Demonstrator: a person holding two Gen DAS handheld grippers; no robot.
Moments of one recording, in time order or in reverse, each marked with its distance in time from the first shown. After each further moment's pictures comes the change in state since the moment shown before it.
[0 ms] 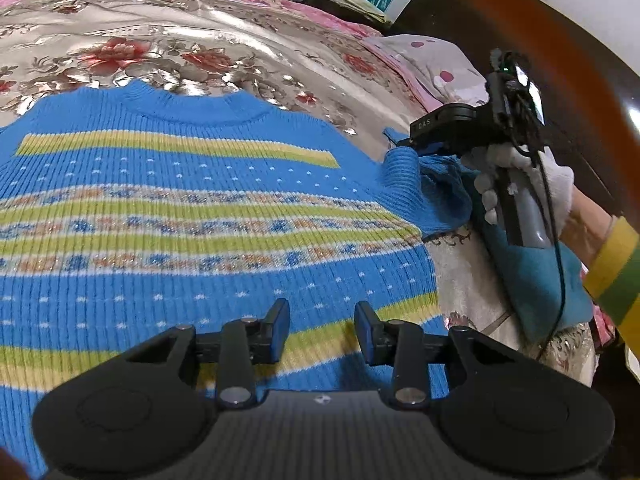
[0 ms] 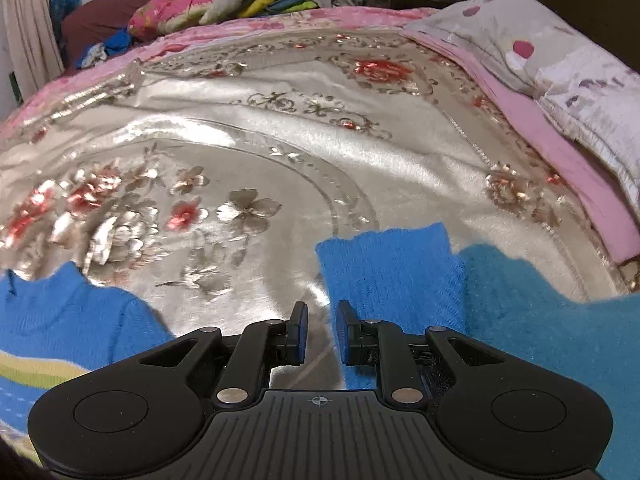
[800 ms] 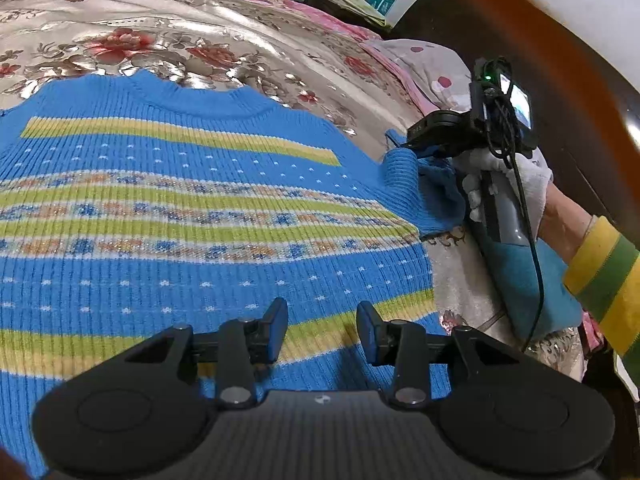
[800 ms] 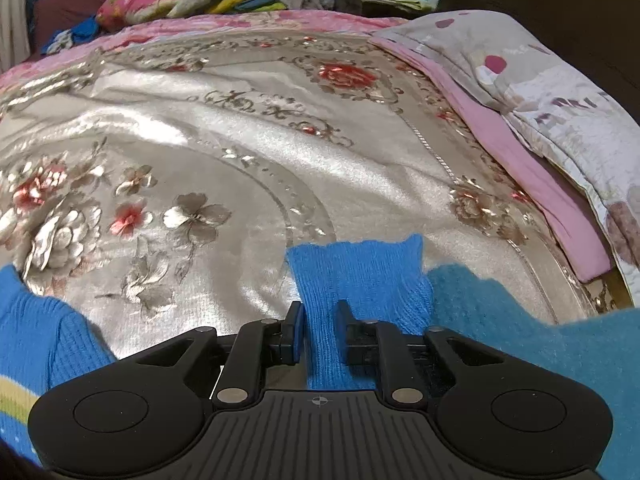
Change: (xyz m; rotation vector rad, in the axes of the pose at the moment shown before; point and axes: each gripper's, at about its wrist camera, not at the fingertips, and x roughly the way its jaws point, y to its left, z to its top) left arm -0.006 0.008 -0.004 -0.037 -0.005 -0.033; right arm 0.014 0.000 0.004 0.005 -0.018 -0.121
